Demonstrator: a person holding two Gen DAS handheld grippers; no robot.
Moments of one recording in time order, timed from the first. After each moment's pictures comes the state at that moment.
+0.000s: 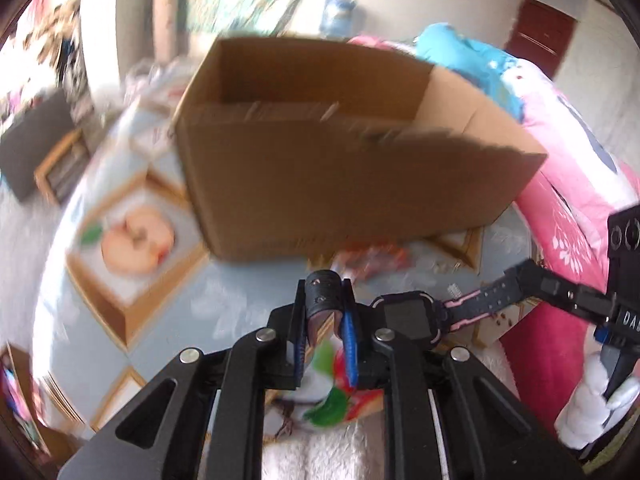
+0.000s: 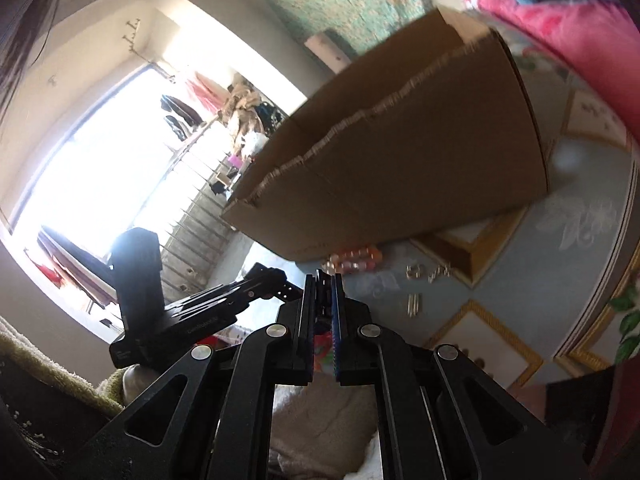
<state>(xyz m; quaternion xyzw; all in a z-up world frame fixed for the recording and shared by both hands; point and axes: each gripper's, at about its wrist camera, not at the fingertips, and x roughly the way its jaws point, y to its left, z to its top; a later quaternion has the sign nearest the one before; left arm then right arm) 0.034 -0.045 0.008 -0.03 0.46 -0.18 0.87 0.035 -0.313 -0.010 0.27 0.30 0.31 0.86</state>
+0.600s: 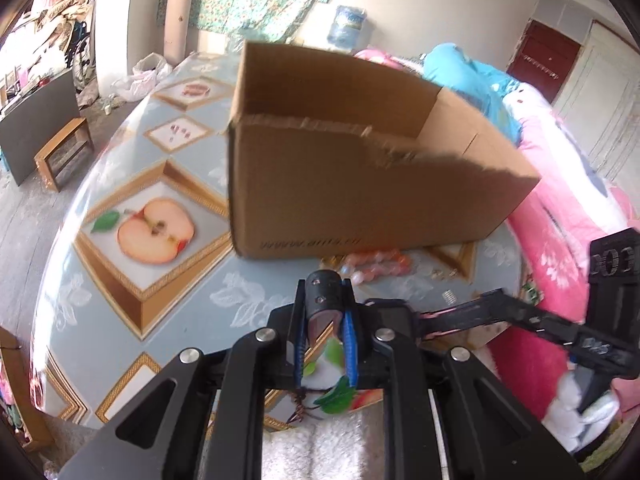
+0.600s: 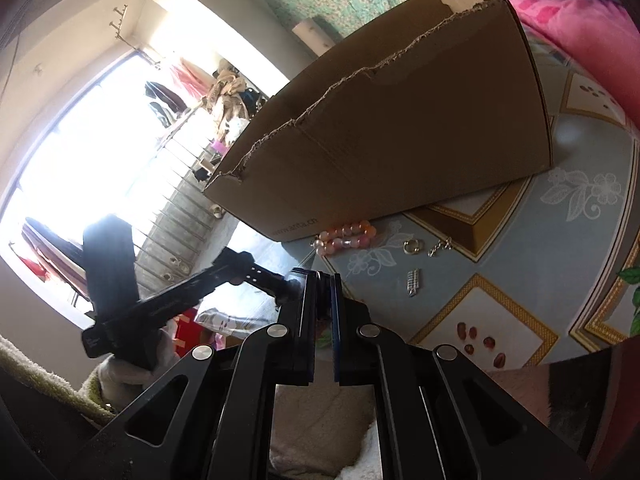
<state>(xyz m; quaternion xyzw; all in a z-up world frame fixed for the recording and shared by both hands) 0.030 -0.025 0.028 -0.06 0.43 -0.19 0.88 0.041 -0.292 -0.008 0.25 0.31 0.28 0.87</state>
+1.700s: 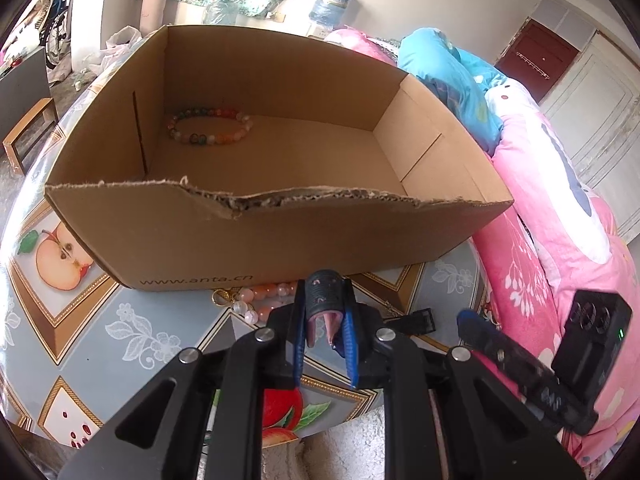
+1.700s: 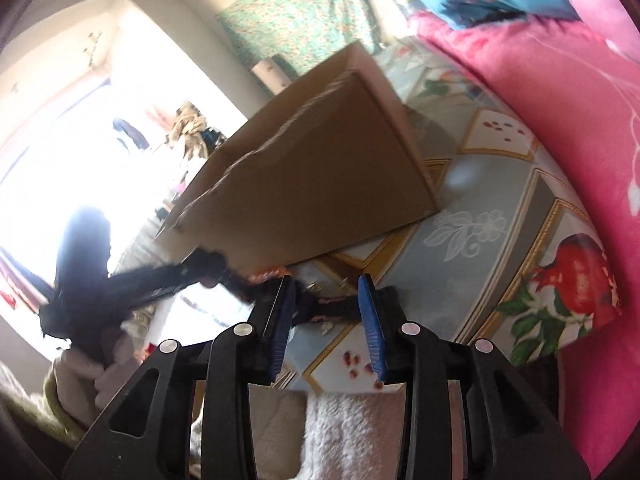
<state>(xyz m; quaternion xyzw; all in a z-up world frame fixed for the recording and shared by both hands) 0.067 -0.097 0.035 -0.09 0.48 -0.22 0.84 0.007 -0.334 -0.012 0.25 0.27 0.20 0.91</state>
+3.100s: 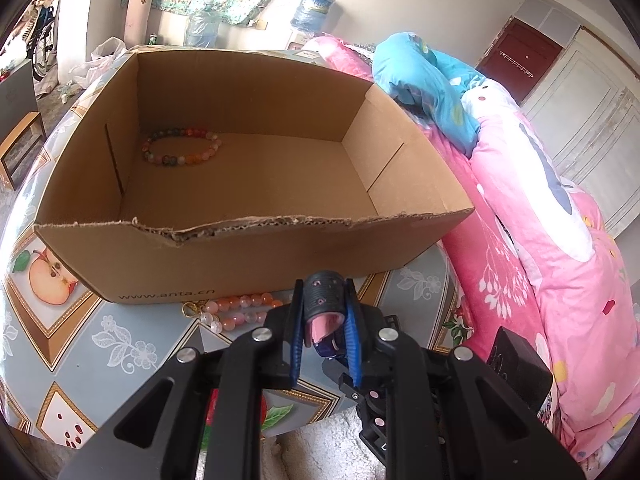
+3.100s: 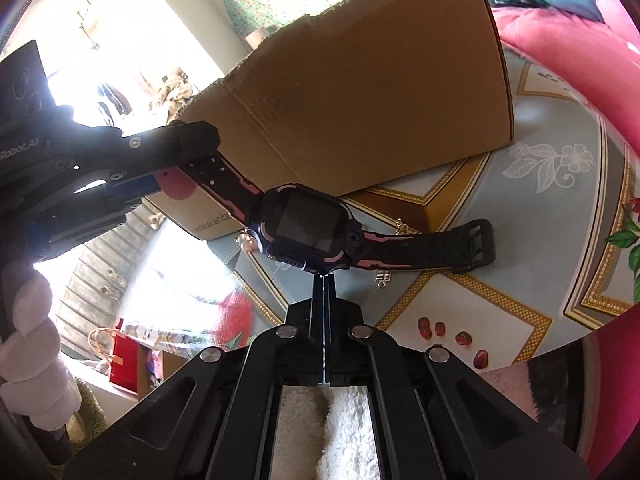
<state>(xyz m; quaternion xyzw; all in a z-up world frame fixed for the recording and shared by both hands) 0.059 -0.112 0.057 -0.09 0.47 -0.25 0.84 0.030 -0.272 -0.043 0.22 0.31 0.17 0.91</state>
